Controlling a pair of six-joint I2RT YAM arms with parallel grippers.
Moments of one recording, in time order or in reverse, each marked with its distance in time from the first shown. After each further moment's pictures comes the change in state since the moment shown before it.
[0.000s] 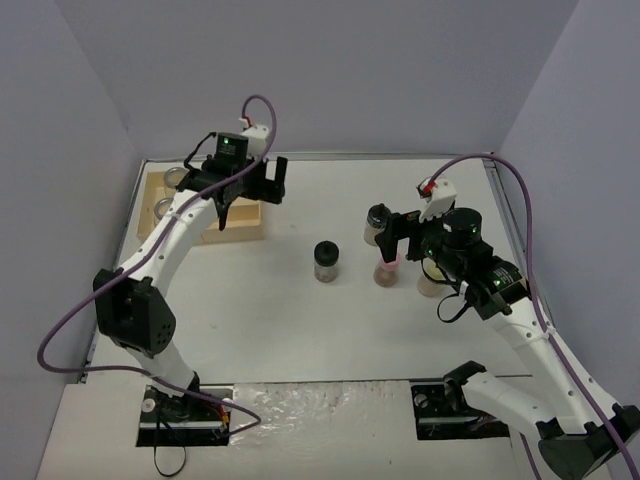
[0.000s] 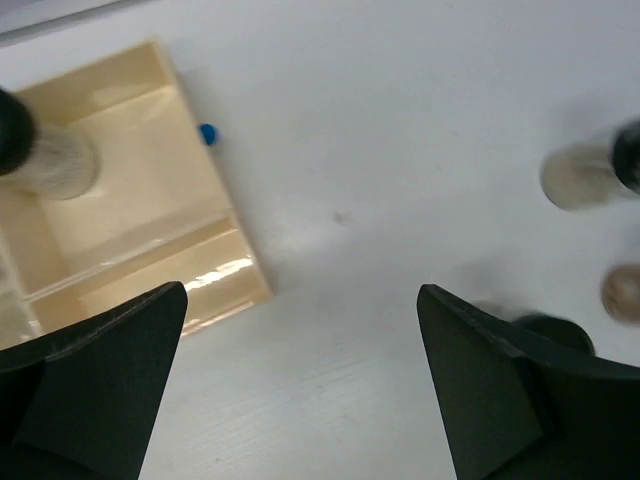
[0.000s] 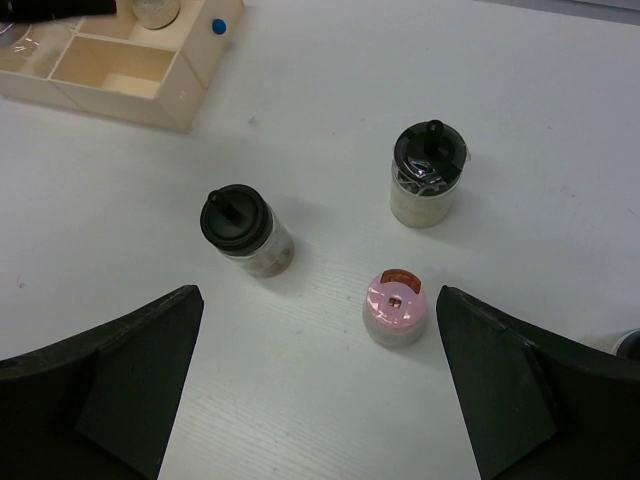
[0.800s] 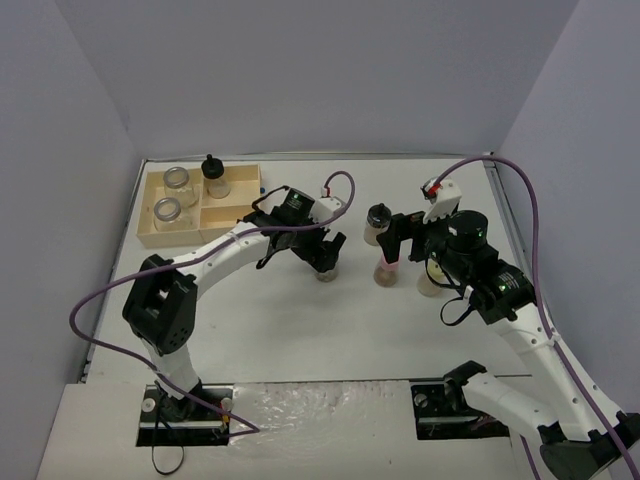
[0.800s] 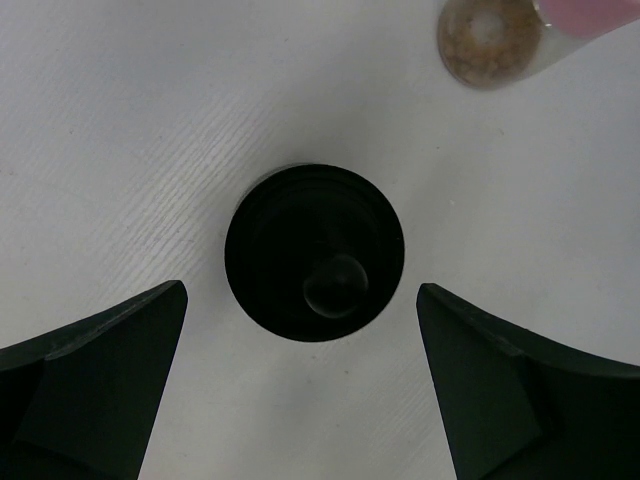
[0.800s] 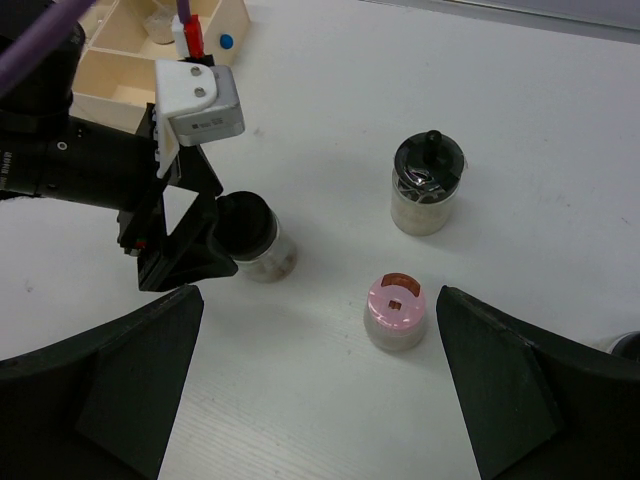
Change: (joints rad) left arm -0.306 0.069 -0.273 0.115 0.186 0.109; right arm 0.000 -0.033 -0.001 0.000 -0.002 -0.002
